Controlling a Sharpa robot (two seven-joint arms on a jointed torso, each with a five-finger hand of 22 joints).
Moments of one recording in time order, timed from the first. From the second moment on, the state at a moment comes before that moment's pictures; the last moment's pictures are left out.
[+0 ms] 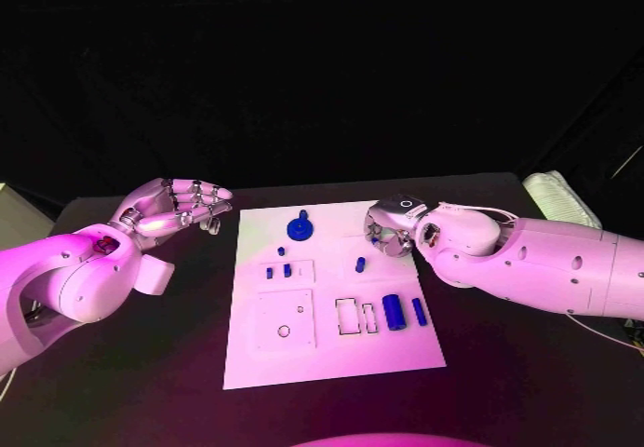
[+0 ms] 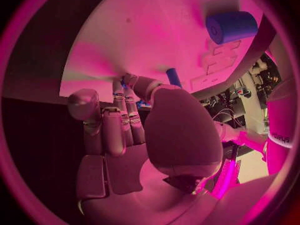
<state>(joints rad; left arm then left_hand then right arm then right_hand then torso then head) 1.24 -1.01 -0.03 1.58 -0.23 -0.15 0.31 1.49 -0.22 0.49 0.16 0.28 0.91 0.18 0.33 0.36 1.01 0.10 0.47 0.28 0.99 0.04 1.24 0.49 0.18 0.86 0.14 1.00 0.81 1.25 -0.84 -0.15 1.49 -1.77 -0.25 -0.23 1.37 -0.21 0.67 -0.02 0.09 1.12 0.12 0.21 0.29 1.27 0.07 0.06 0.07 1.47 -0.01 1.40 1.28 0.13 1.33 0.08 1.07 0.95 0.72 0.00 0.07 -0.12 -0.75</state>
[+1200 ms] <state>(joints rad) 1.24 -0.99 -0.04 1.55 -0.23 -0.15 0.31 1.49 -0.22 0.49 0.15 0.28 0.91 0.18 0.33 0.36 1.01 0.10 0.47 0.28 0.99 0.04 1.24 0.49 0.18 0.86 0.14 1.00 0.81 1.26 -0.92 -0.14 1.74 -1.73 -0.45 -0.24 1.37 -0.19 0.69 -0.04 0.09 1.13 0.12 0.23 0.31 1.28 0.07 0.06 0.07 1.47 -0.02 1.42 1.30 0.12 1.34 0.07 1.13 1.03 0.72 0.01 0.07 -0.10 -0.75</state>
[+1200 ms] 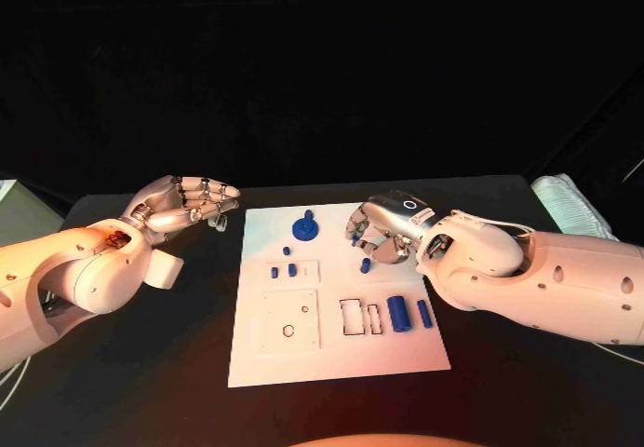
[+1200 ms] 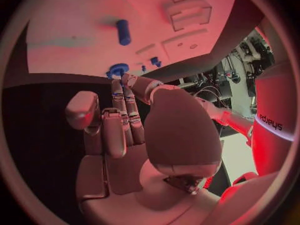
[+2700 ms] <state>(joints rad) 1.24 -0.92 -0.04 1.53 -0.23 -0.15 0.31 1.49 -0.22 0.49 0.15 0.29 0.91 0.18 0.33 0.36 1.01 0.10 0.47 0.28 0.99 0.04 1.24 0.49 0.18 0.86 0.14 1.00 0.81 1.06 -0.73 -0.15 1.72 -1.78 -0.51 -0.24 1.36 -0.19 0.69 -0.05 0.09 1.13 0.12 0.23 0.31 1.28 0.07 0.06 0.07 1.46 -0.02 1.42 1.30 0.12 1.34 0.07 1.13 1.02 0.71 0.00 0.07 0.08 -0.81</state>
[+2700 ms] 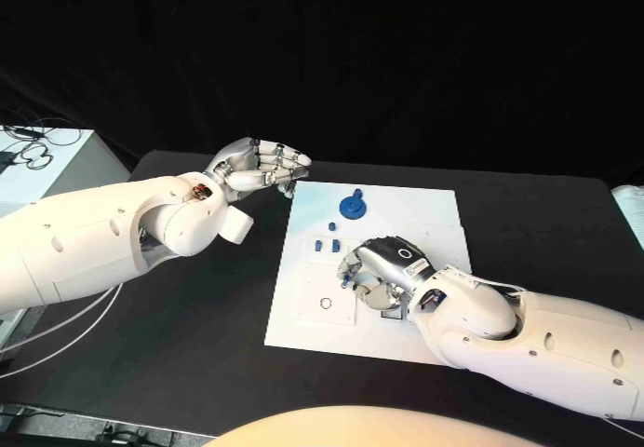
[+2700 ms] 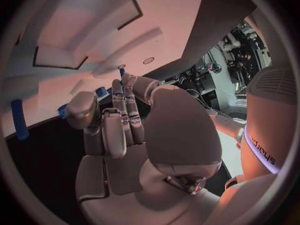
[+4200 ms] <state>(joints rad) 1.24 -0.93 -0.04 1.52 -0.21 -0.15 0.30 1.49 -0.22 0.49 0.15 0.29 0.90 0.18 0.33 0.36 1.01 0.11 0.47 0.28 0.99 0.04 1.23 0.49 0.18 0.86 0.14 1.00 0.81 1.06 -0.72 -0.15 1.71 -1.78 -0.50 -0.25 1.36 -0.19 0.69 -0.05 0.09 1.13 0.12 0.23 0.32 1.28 0.07 0.06 0.07 1.46 -0.02 1.42 1.30 0.12 1.34 0.07 1.13 1.02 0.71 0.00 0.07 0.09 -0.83</state>
